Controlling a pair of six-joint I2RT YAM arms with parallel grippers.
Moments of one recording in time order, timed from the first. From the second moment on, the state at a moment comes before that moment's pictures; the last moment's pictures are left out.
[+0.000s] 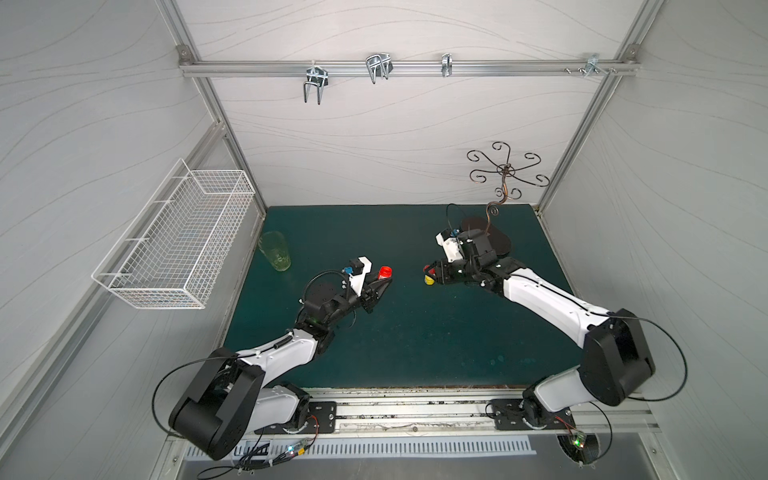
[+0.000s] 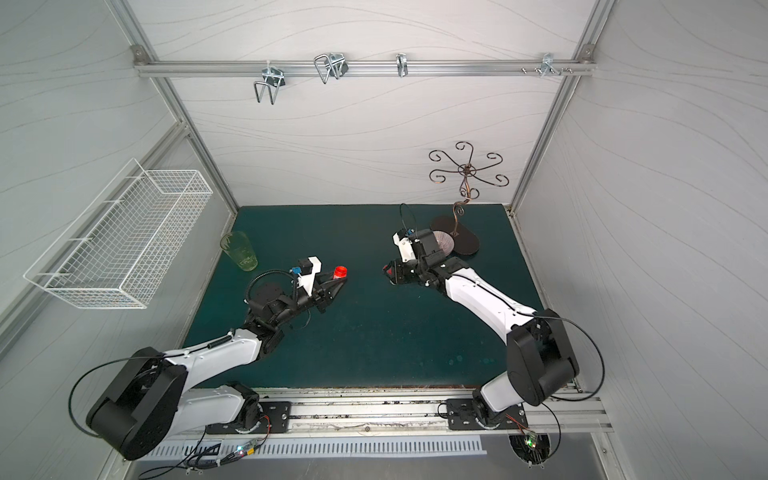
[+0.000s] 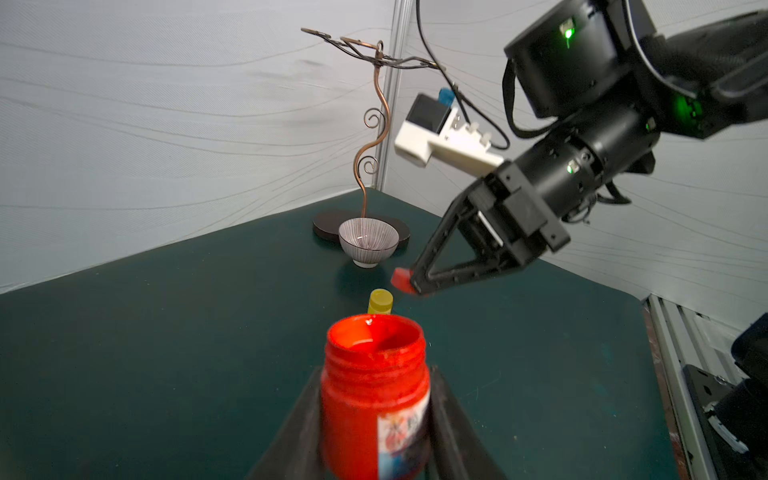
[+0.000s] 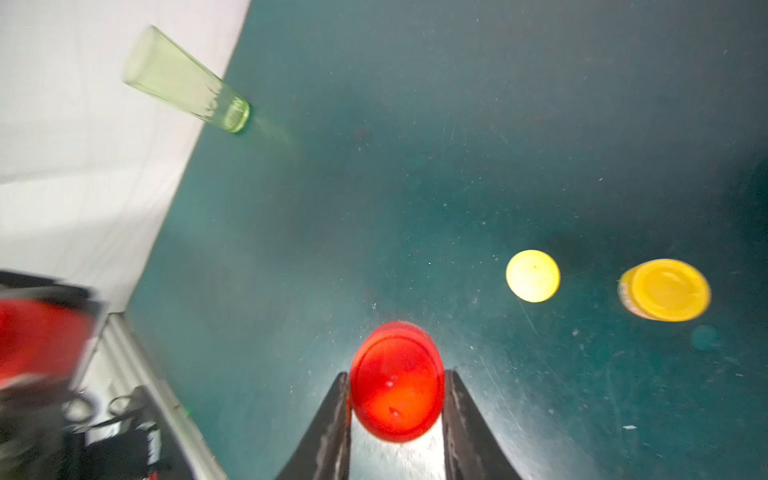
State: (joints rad) left arm -0.44 1.28 0.37 0.90 0.50 -0.13; right arm 0.54 1.47 1.09 -0.37 -0.40 0.33
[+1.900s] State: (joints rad) left arm -0.50 1.40 0.43 0.95 0.62 -0.09; right arm 0.64 1.51 1.19 -0.35 -0.80 0.20
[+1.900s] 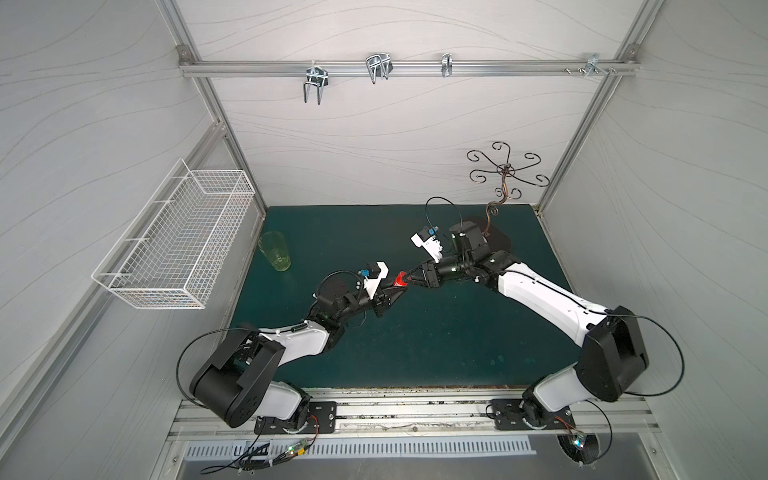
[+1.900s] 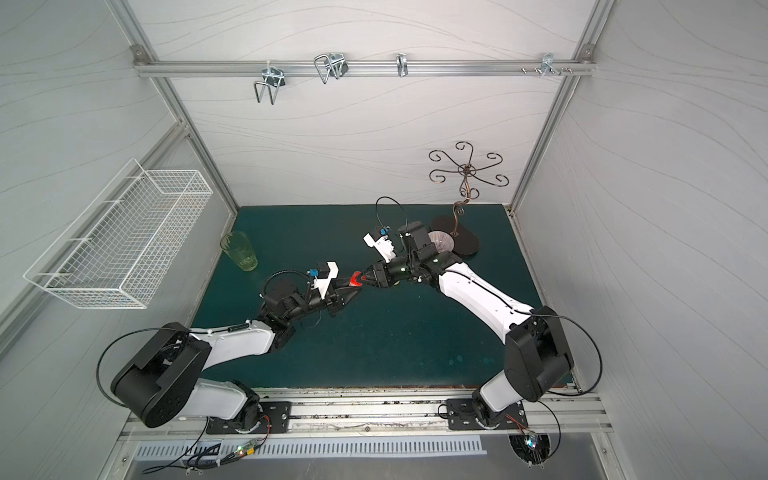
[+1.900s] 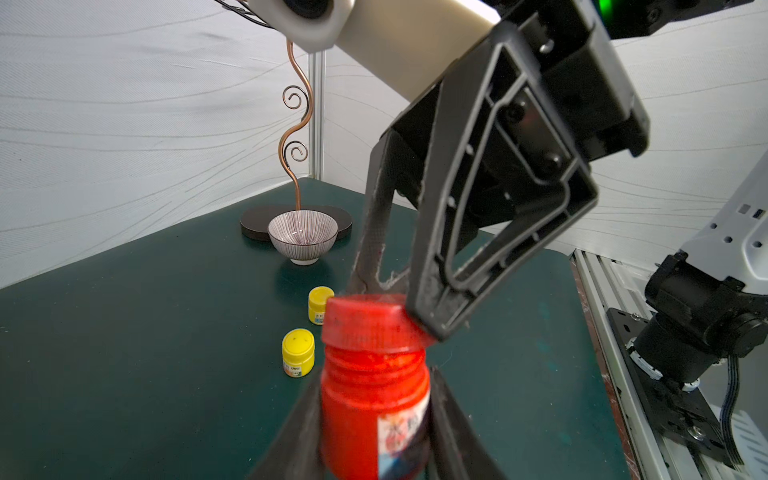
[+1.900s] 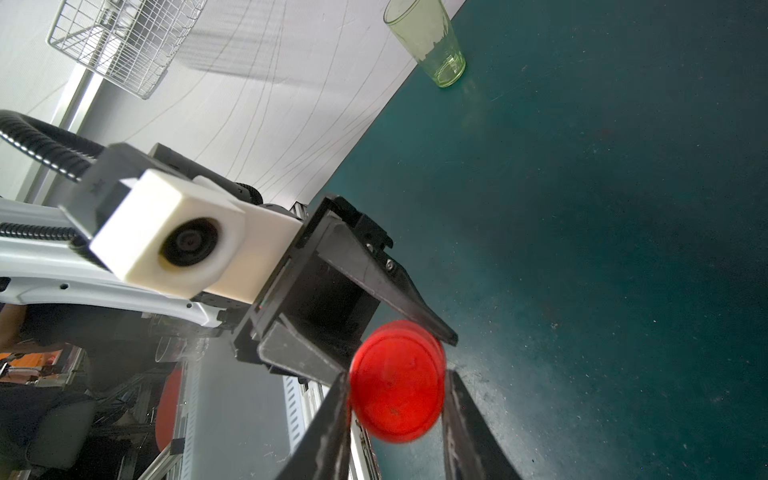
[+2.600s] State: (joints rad) left arm -0.50 1.35 0.43 0.78 0.67 -0.07; right arm 0.66 1.57 1.24 -0.49 -0.84 -0.06
